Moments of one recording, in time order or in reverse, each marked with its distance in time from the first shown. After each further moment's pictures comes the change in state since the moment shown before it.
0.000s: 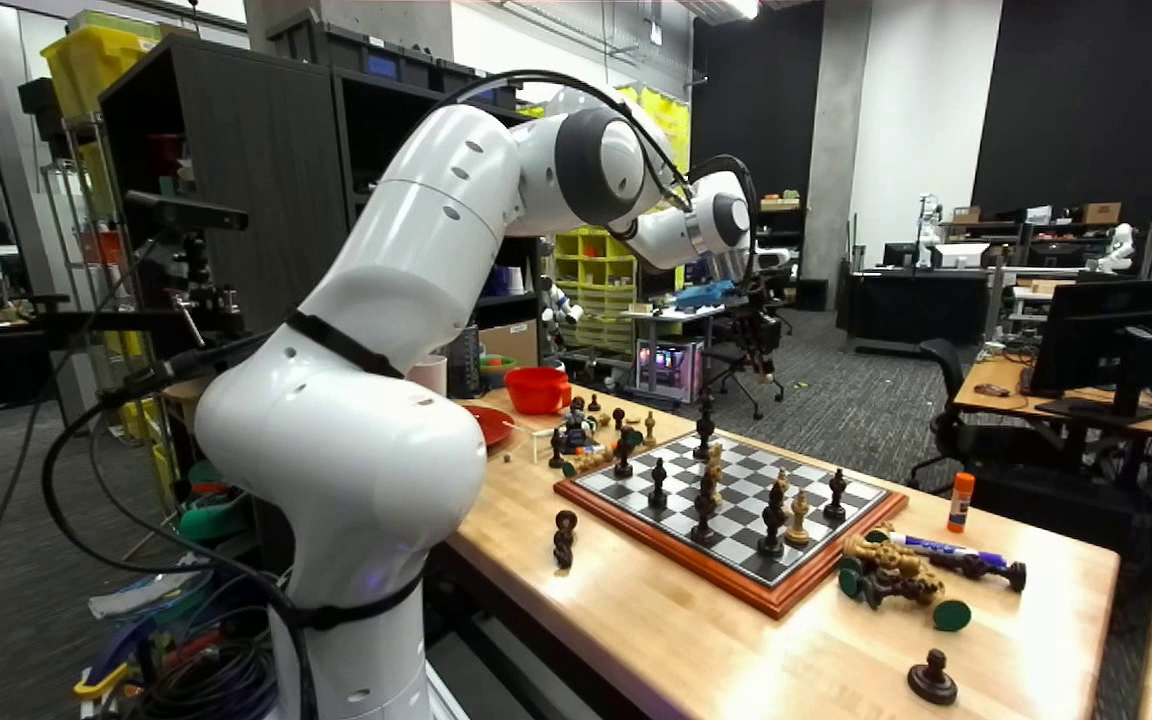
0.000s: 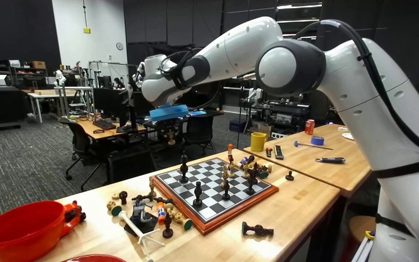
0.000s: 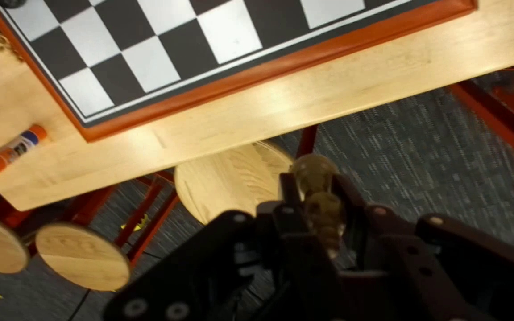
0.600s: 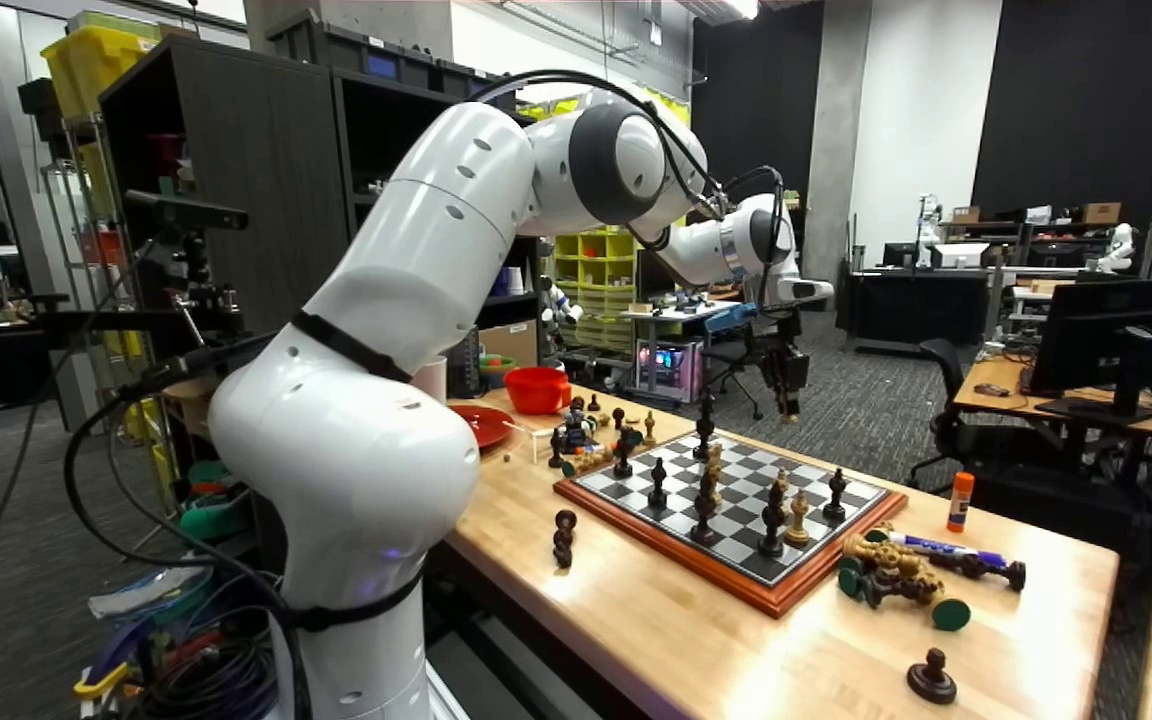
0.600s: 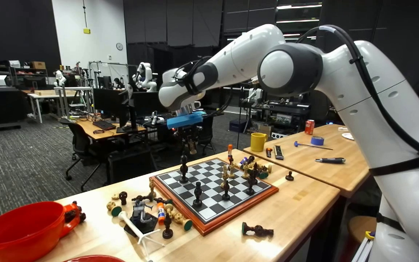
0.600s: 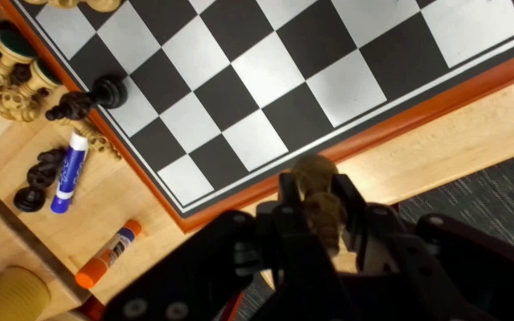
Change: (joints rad) arm -0.098 0.001 0.005 -0.066 0.041 -0.127 0.095
